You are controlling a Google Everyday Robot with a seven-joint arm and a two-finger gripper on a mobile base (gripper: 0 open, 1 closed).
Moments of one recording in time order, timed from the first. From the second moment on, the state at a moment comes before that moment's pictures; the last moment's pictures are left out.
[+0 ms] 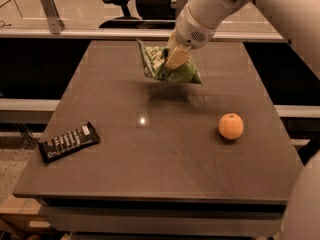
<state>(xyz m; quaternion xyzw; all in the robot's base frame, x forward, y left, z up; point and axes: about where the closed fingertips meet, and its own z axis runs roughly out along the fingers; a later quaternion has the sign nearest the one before) 0.635 -0.034 0.902 -0.69 0.67 0.09 0.25</state>
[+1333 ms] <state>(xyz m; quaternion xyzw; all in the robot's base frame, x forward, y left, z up) 0.604 0.038 0.893 -0.74 0.62 0.12 0.22</state>
